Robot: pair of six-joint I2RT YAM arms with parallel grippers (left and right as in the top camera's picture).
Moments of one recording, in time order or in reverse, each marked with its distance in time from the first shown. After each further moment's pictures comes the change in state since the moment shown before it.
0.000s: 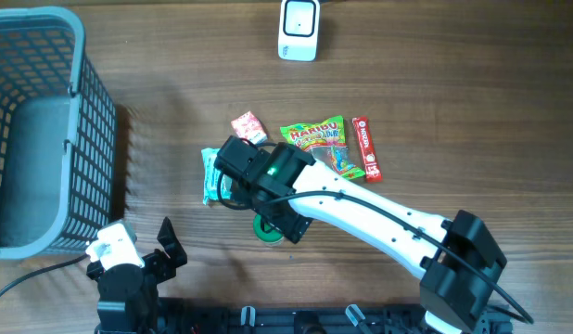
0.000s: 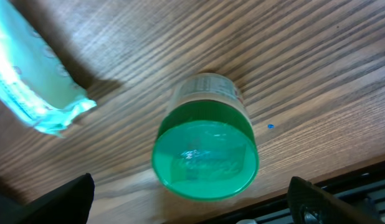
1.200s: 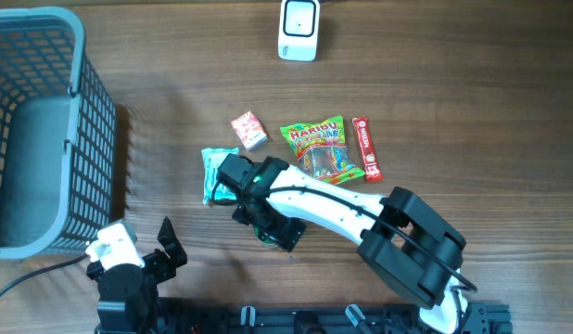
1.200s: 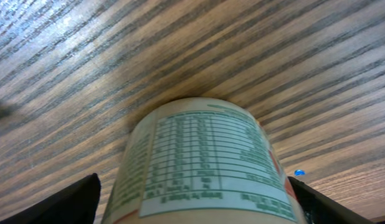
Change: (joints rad) left arm 0.000 0.000 0.000 0.000 0.000 0.000; right arm -0.002 0.181 -0.127 0.196 -0.127 -0.056
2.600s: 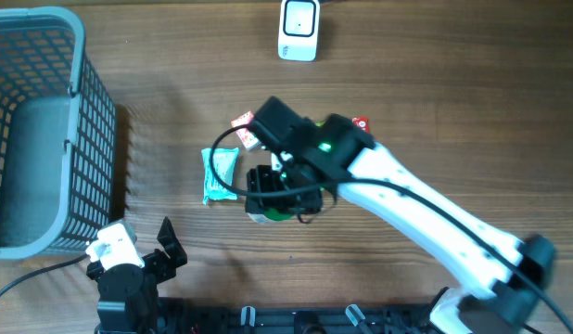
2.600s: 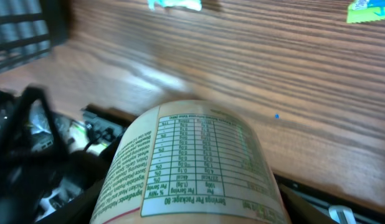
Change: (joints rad) left arm 0.000 0.000 0.000 0.000 0.000 0.000; right arm -0.119 -0.368 0.231 -0.318 -0.169 -0.731
